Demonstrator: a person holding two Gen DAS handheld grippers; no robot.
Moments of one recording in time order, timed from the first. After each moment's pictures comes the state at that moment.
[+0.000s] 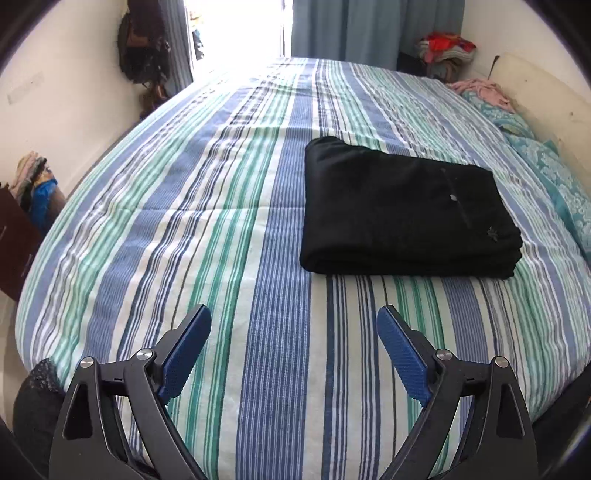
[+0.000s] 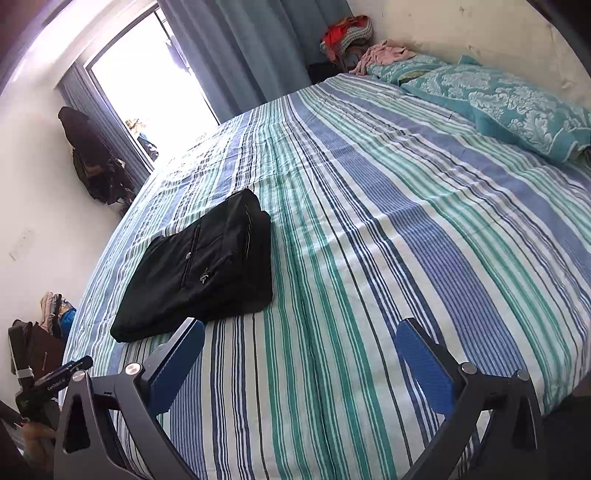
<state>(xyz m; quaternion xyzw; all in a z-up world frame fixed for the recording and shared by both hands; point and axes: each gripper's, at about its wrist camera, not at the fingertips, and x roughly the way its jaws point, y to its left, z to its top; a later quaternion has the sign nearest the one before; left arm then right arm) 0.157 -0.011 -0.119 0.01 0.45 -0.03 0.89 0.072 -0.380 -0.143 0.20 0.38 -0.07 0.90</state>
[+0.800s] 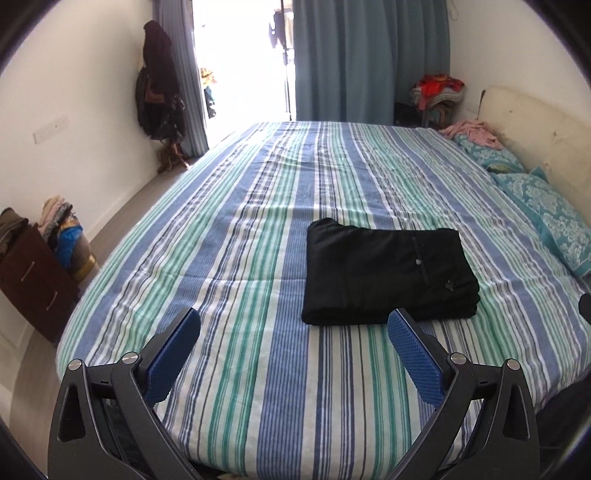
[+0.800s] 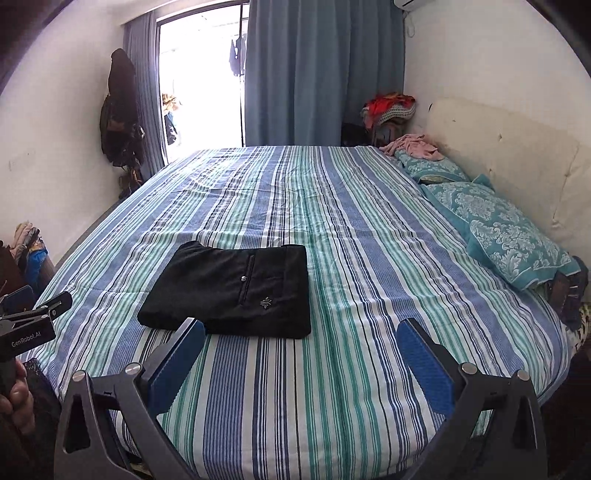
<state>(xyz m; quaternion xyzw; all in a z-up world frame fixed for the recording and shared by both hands) 0.105 -0.011 -0.020 0.03 0.35 -0.01 0.94 0.040 -0.262 -0.032 0.02 0.33 -0.09 0.94</state>
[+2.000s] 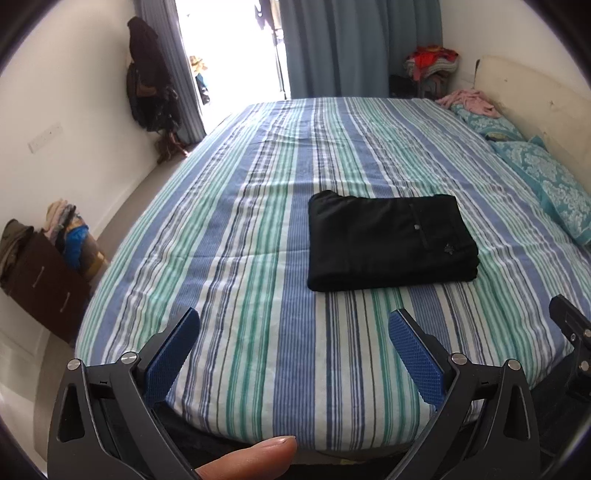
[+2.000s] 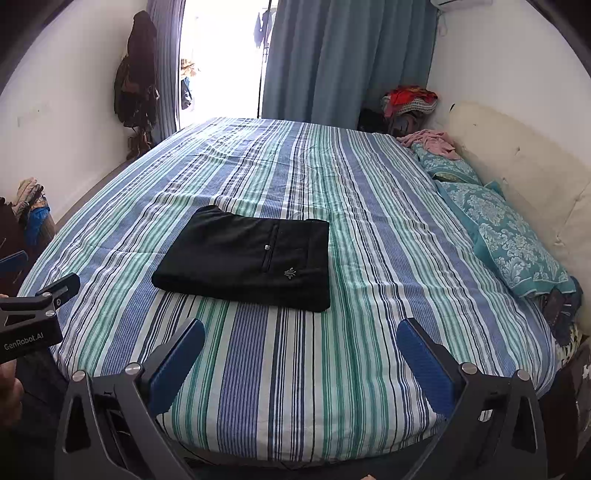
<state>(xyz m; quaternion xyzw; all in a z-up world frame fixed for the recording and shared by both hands) 0.089 -0.013 -0.016 0.07 0.40 -0.01 0.92 0.037 -0.209 -0.037 -0.03 0.38 -0.07 0.92</state>
